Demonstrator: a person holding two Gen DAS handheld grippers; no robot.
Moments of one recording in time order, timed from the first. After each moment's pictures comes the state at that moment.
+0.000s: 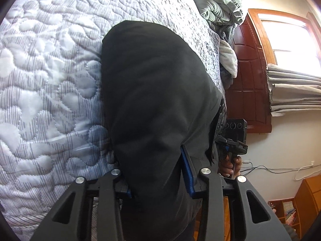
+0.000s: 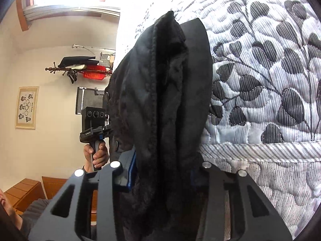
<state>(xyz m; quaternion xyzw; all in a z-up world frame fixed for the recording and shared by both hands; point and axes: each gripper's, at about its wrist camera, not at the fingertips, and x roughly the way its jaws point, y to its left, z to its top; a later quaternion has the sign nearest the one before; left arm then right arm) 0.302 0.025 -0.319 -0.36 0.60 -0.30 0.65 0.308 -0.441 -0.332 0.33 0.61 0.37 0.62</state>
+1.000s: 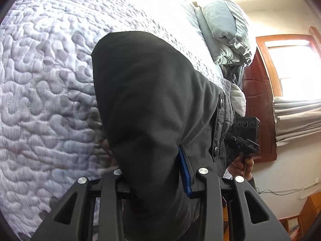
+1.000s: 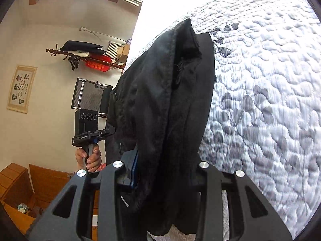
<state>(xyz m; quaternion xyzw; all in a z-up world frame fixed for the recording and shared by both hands) 0.428 0.210 -0.275 -0.37 0.56 -0.22 0.71 0.532 -0.185 -0.286 0.25 0.61 0.41 0.63</state>
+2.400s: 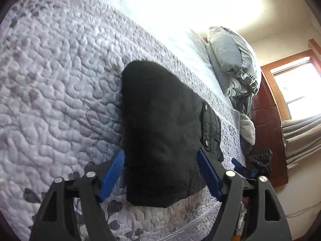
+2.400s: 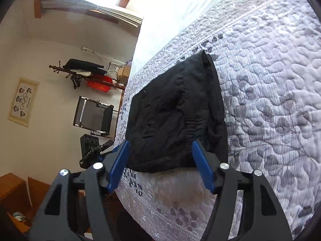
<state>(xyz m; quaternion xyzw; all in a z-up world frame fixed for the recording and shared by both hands) 0.310 0.256 -0.246 -0.37 0.45 -0.11 0.80 0.444 -0.257 -0.242 0.30 0.52 0.37 0.71</state>
